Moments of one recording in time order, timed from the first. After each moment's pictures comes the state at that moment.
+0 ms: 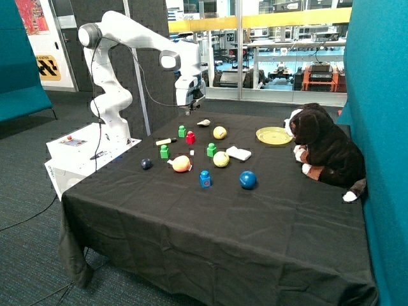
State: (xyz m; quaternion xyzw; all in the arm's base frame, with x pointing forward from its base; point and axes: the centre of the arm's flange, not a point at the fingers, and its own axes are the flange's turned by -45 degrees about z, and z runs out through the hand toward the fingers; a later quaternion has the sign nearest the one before) arm 0.498 -0.002 0.449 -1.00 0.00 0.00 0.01
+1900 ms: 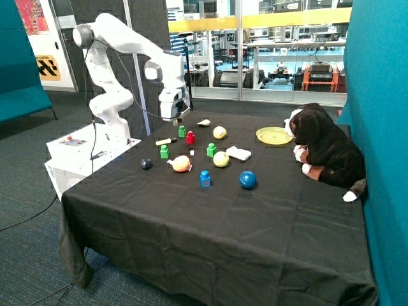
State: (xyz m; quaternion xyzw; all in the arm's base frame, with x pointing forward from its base) arm 0.459 -0.084 0.412 -1.00 -0.06 0.00 0.00
